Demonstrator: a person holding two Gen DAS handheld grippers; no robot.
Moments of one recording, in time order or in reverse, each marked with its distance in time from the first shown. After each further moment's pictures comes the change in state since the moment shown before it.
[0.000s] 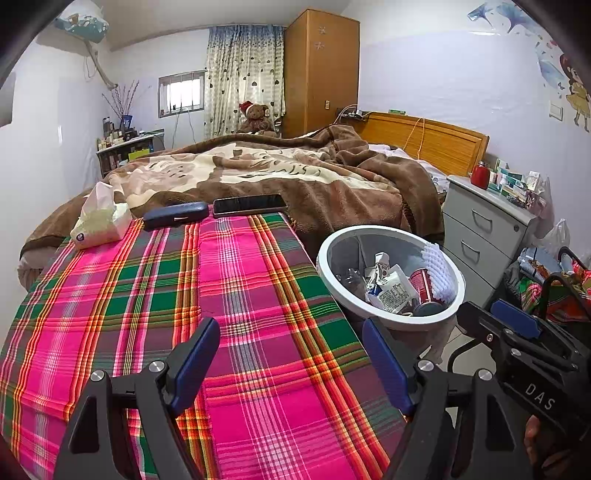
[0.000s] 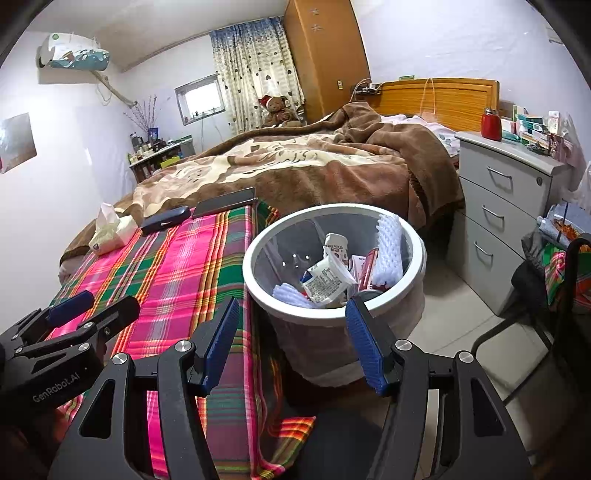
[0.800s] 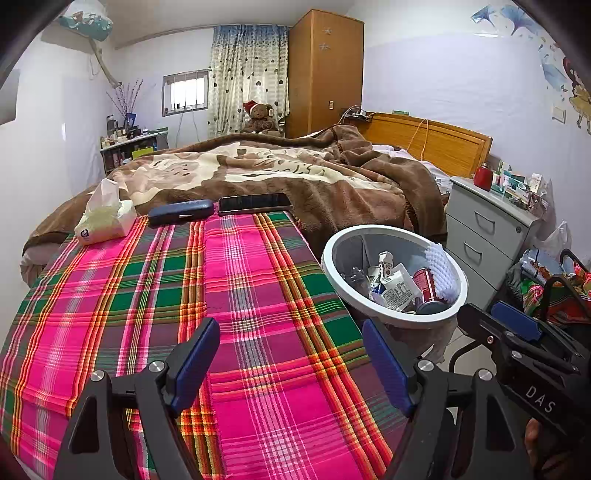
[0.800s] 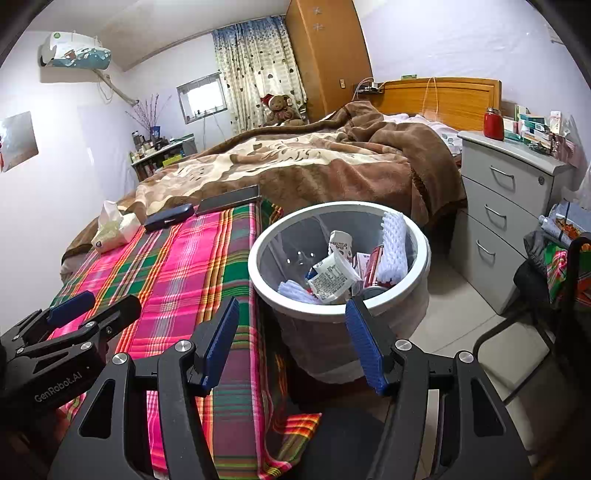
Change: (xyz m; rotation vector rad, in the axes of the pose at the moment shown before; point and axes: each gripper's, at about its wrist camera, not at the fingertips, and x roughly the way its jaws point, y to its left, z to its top) left arm -0.005 0.007 -0.003 -0.011 0.001 0.007; right arm 0.000 0.004 -0.002 -0.003 0.007 0.006
